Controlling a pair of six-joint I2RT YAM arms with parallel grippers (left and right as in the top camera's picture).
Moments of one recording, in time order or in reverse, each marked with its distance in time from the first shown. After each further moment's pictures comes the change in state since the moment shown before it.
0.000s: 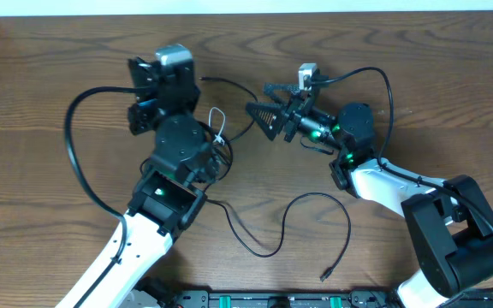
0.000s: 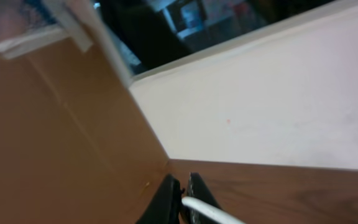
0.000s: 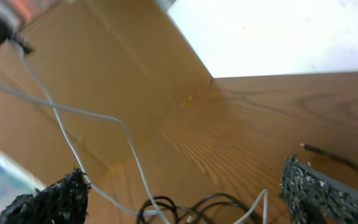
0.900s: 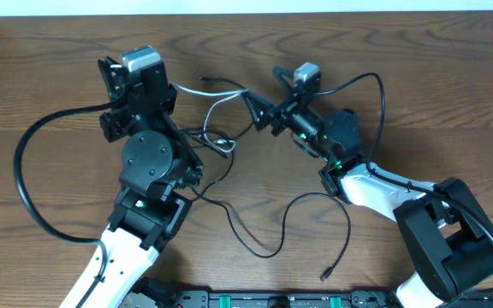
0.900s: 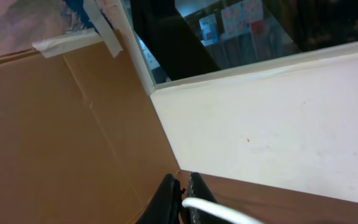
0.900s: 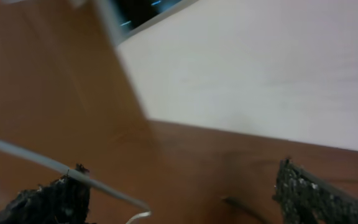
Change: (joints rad) left arm 0.058 -0.084 0.000 0.081 0.005 0.050; right arm 0.078 0.000 -0.001 0.030 0.311 -0.280
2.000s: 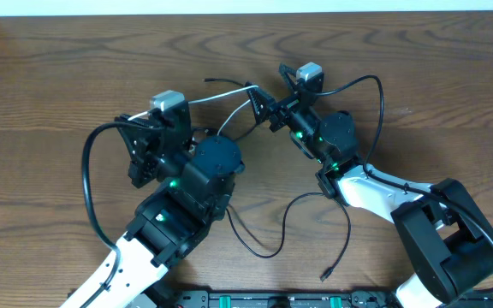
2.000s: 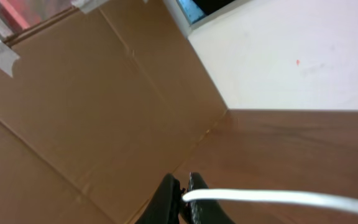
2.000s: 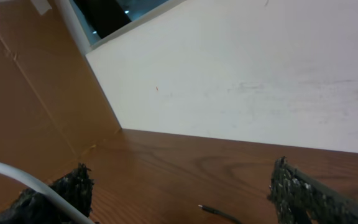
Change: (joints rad) left arm -0.215 -0.010 0.003 -0.599 -0.462 -0.369; right arm 0.026 0.000 0.000 -0.012 0.234 -0.033
